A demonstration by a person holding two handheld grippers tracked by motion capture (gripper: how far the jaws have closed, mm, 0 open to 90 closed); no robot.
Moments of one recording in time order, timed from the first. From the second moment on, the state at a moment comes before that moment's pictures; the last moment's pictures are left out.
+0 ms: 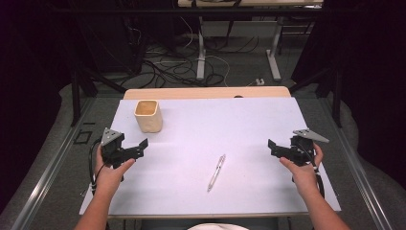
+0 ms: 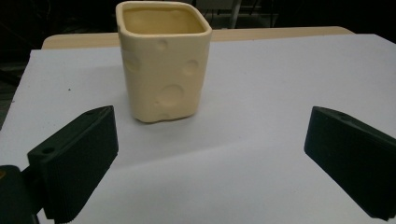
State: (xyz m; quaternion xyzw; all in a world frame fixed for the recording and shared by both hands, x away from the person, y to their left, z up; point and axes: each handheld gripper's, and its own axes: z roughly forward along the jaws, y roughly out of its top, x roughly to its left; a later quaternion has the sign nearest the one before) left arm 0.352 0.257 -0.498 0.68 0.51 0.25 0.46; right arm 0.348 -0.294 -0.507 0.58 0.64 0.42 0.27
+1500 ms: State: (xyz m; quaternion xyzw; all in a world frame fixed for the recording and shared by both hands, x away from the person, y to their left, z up) left arm 0.436 0.262 -0.434 0.65 0.54 0.30 0.45; right arm 0.351 -0.289 -0.516 0.57 0.66 0.41 0.27
